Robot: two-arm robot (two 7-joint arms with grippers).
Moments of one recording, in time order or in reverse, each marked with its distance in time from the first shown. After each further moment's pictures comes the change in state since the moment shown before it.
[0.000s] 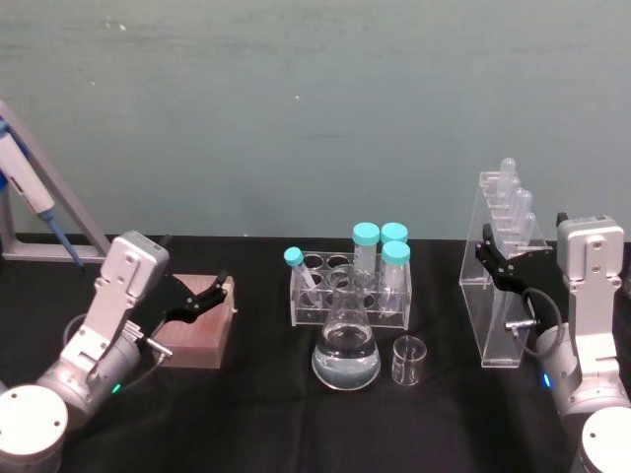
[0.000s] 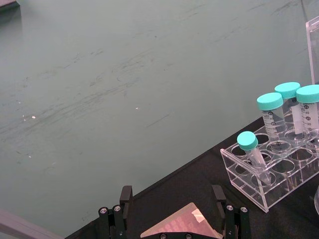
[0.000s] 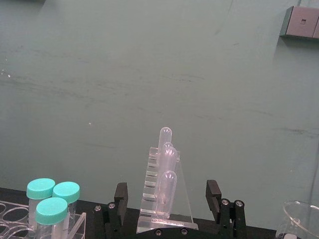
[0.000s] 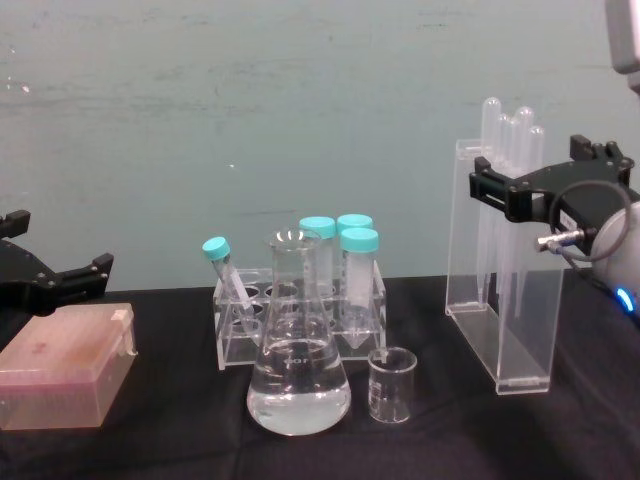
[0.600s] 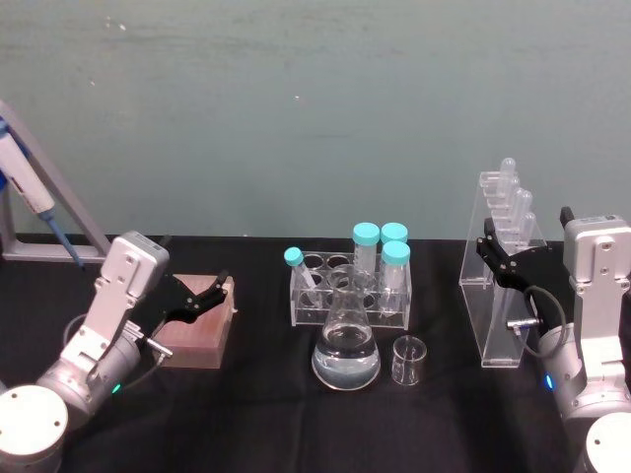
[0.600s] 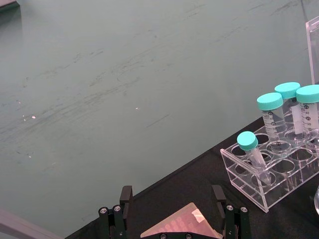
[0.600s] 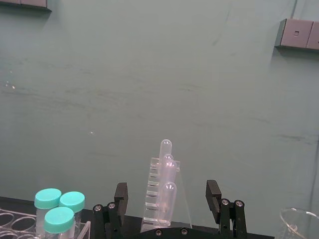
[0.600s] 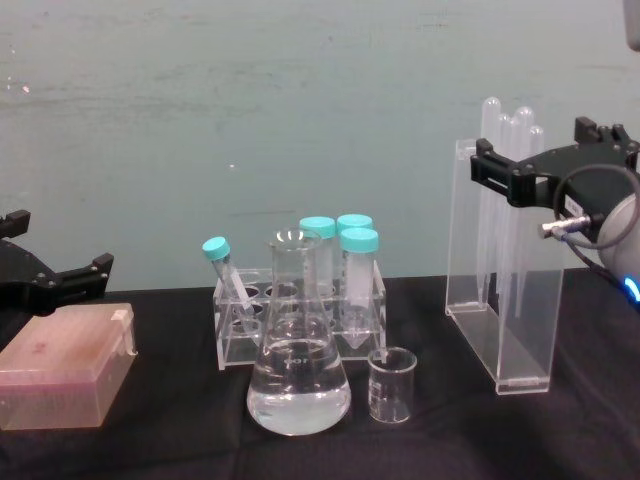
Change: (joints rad) left arm 0.000 0.000 0.000 0.000 0.000 0.000 0.000; right arm -0.023 0.033 -0.037 -0.062 0.033 0.002 -0.036
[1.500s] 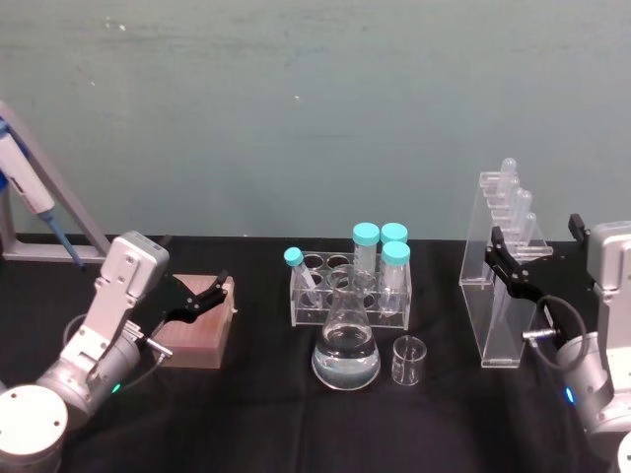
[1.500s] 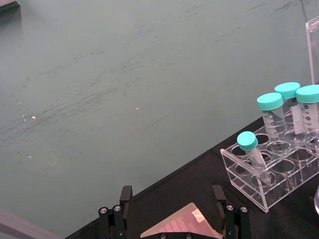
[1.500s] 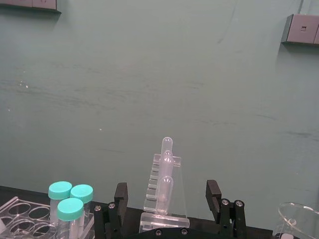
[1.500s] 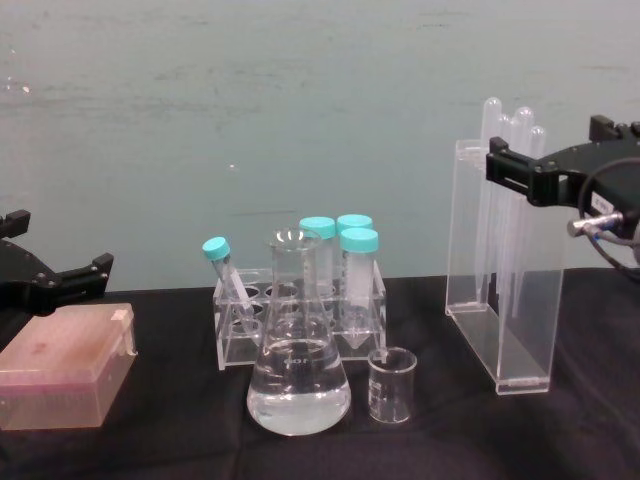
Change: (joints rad) left arm 0.000 0.000 0.000 0.000 0.000 0.000 0.000; right arm -0.049 0.097 -0.037 -0.119 0.099 0.057 0.002
